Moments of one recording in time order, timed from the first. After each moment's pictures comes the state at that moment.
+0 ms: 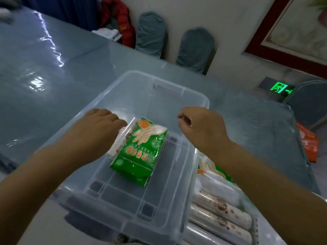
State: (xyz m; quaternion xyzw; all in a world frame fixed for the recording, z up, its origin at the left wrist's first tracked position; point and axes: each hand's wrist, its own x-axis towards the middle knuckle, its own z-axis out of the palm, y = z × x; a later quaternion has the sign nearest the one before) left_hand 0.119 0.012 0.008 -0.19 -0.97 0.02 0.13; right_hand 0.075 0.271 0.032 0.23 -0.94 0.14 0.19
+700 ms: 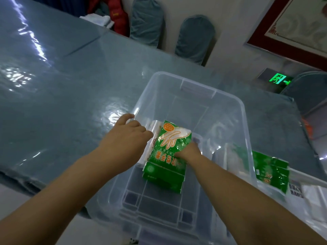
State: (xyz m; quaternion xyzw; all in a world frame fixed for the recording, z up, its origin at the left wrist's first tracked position) left_hand 0.073 -0.074 -0.035 -0.26 -0.96 0.02 0.07; right_hand 0.019 0.150 -0.132 -0.22 -0.90 0.29 -0.22
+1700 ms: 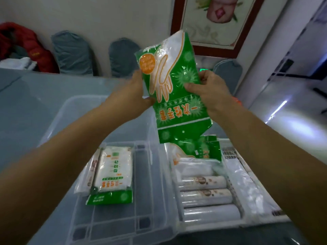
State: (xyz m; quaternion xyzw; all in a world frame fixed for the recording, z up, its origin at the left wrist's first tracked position) left_hand 0.023 0.140 0.081 -0.30 -0.89 -0.33 0.08; right_hand 0.087 0.342 0.103 -0.11 -0.77 0.60 0.20
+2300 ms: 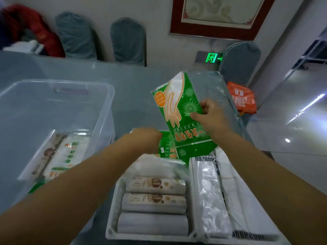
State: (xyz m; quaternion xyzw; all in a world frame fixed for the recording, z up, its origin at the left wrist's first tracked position) left_hand 0.076 0.374 -0.034 -0.31 -0.93 0.06 -0.20; right_hand 0.110 0.566 -0.012 -0.13 -0.80 0.58 0.12
